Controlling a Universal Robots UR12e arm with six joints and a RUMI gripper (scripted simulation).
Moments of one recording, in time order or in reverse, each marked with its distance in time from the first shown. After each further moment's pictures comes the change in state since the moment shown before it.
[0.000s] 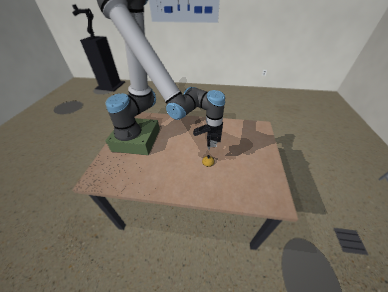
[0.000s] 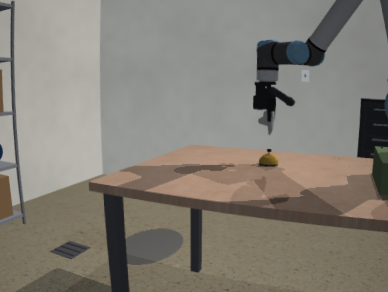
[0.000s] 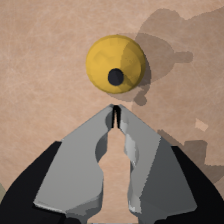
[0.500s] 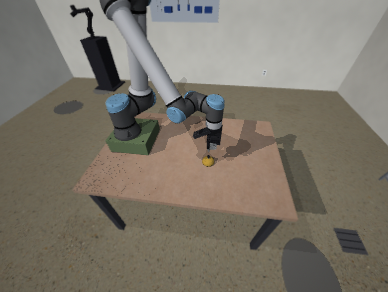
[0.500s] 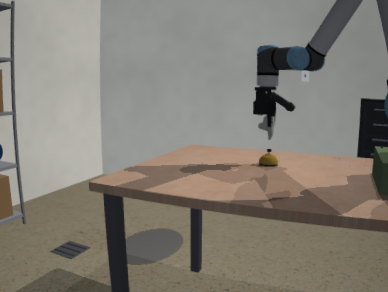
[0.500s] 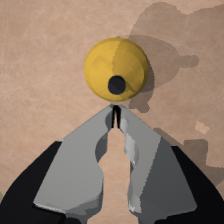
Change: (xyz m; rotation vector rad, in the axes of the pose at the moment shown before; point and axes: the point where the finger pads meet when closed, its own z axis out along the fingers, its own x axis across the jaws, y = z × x) arm -0.001 -0.001 0.022 0.000 0.000 0.000
